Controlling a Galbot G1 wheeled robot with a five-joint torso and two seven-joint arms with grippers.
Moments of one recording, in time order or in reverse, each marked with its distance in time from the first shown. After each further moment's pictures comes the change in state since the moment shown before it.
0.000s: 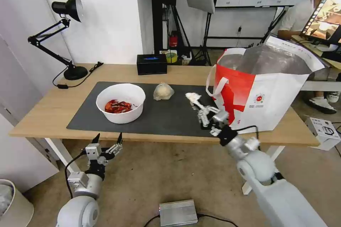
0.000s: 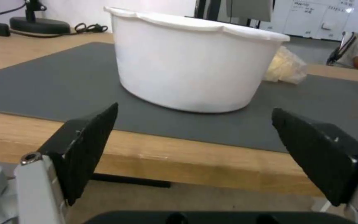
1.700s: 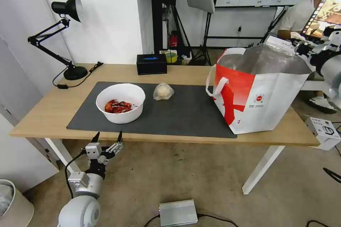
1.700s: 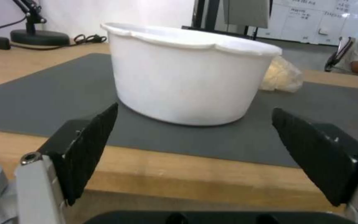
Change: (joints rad) left arm -0.007 -0.008 0.001 -0.010 0.021 -0.012 0.004; right arm 0.613 -0.465 0.041 -0.123 1.142 -0.884 0.985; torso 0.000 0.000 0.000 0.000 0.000
